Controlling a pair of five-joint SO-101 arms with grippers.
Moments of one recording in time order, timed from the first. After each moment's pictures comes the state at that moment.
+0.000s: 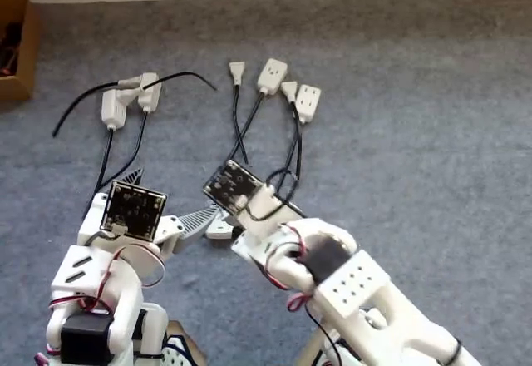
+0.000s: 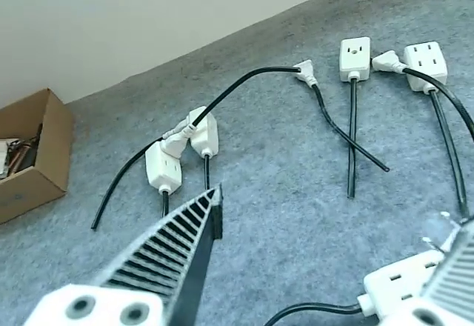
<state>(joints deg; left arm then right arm) -1.4 -103.3 69.6 64.7 -14.5 -47.6 -45.9 57.6 47.7 15.1</state>
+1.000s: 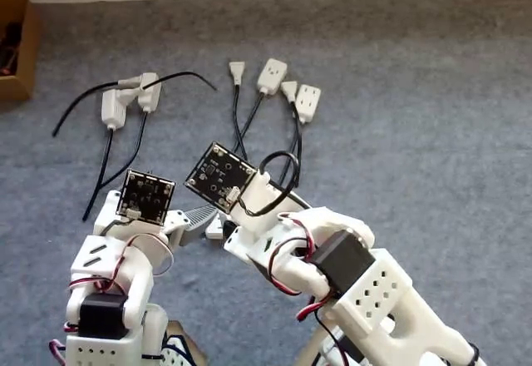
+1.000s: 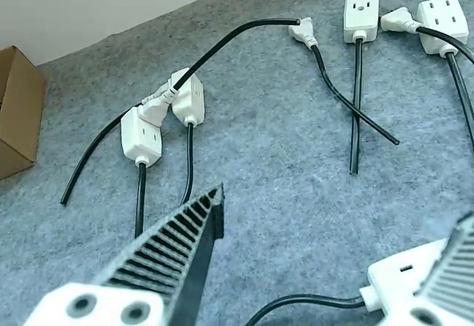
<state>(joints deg) -1.8 -103.3 82.9 55.9 -14.0 -51.6 -49.1 35.5 68.5 16.3</state>
